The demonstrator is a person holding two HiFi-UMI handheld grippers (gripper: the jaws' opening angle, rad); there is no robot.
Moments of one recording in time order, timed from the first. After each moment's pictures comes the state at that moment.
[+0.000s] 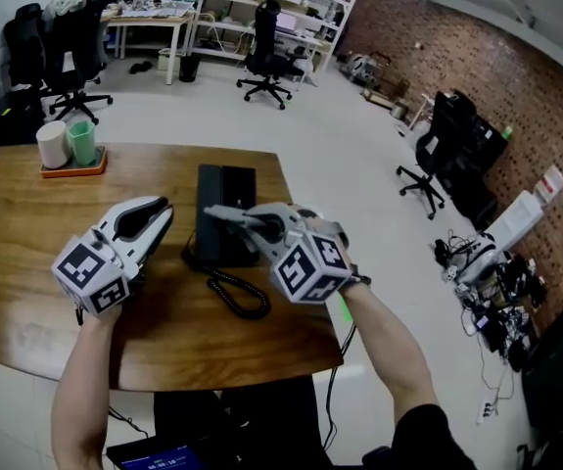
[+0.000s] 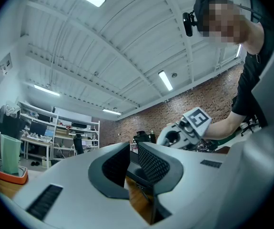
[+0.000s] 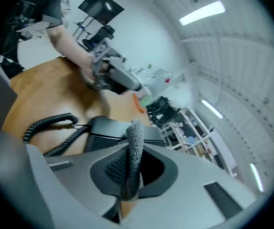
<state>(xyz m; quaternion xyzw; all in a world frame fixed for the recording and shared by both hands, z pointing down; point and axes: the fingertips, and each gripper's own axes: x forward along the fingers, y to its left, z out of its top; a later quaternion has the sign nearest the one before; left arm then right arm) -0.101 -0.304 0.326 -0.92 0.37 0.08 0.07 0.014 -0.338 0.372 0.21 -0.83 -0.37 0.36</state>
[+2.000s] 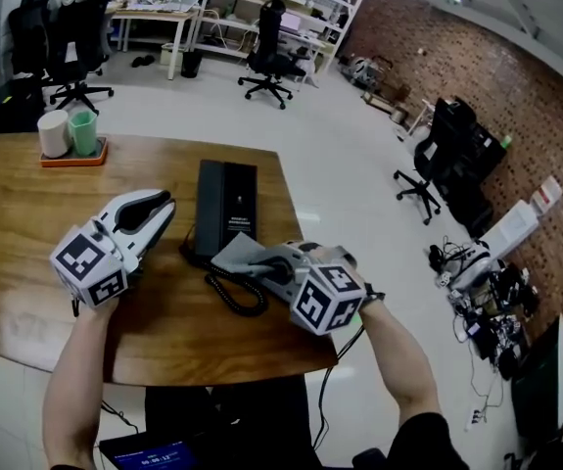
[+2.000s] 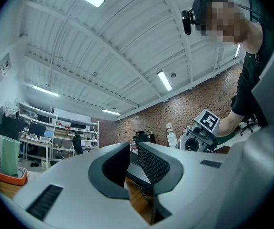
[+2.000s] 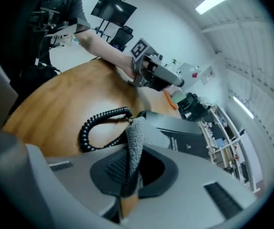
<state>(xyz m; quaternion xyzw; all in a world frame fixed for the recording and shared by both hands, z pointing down) -0.100 -0.303 0.324 -0.92 0.37 0.07 0.07 0.040 -0.270 0.427 0.07 -0.83 -0.34 0.44</state>
